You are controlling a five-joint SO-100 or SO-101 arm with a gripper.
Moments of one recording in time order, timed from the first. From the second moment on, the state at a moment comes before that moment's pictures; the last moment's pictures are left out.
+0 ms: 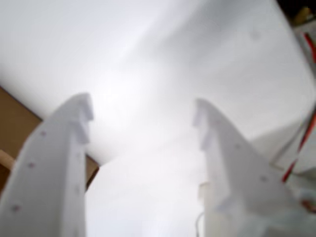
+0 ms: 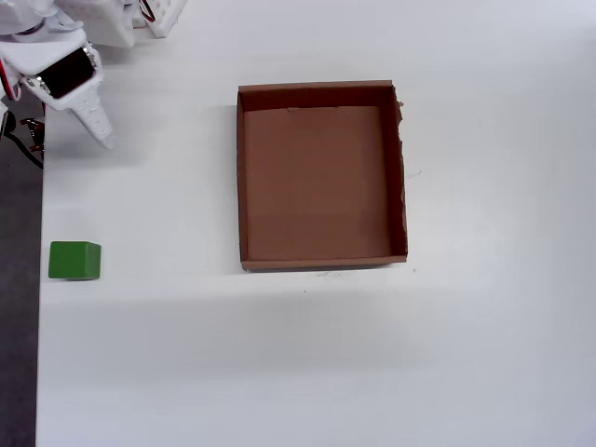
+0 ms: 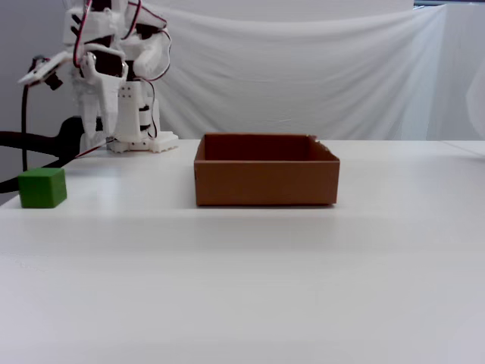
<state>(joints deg) 18.1 152.4 150.6 60.5 -54.6</state>
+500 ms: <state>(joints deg) 21.3 121.8 136.5 37.9 -80.2</state>
